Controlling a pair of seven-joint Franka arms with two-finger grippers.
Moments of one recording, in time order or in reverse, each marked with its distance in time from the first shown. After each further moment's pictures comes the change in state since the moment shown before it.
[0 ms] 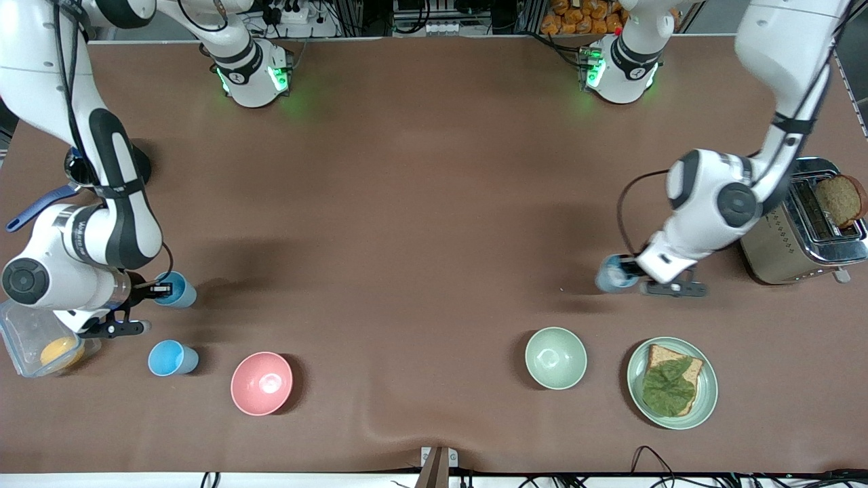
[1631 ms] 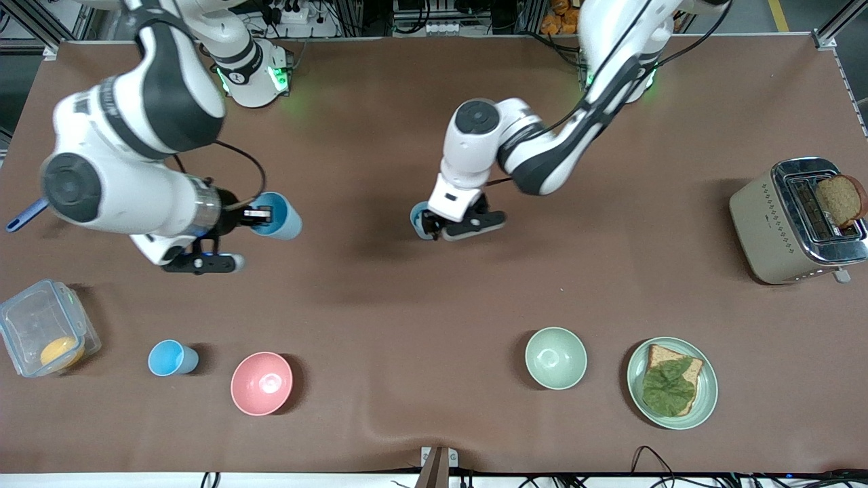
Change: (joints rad) left arm -0.559 0.087 -0.003 0.321 0.284 -0.135 -1.096; right arm 0.384 -0.269 0.052 0.157 0.261 -0.485 0.528
